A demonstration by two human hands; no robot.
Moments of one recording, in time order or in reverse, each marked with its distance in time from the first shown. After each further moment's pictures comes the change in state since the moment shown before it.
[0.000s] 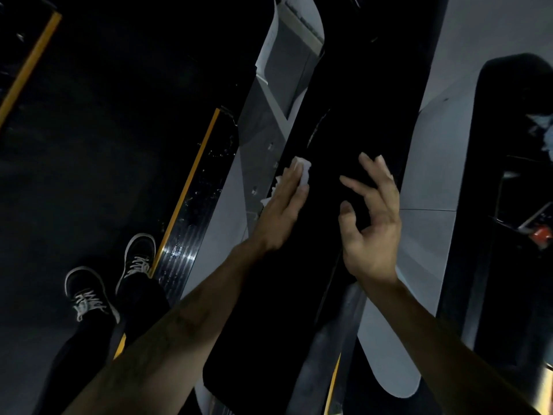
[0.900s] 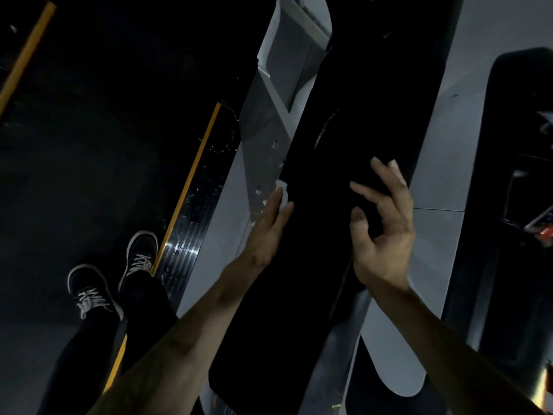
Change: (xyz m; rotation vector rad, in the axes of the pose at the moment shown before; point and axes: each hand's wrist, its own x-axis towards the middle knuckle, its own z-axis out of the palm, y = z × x) left_hand -0.009 -0.039 -0.015 -0.129 0.091 -0.269; right_hand 0.000 0.005 0.002 0.012 0.009 0.002
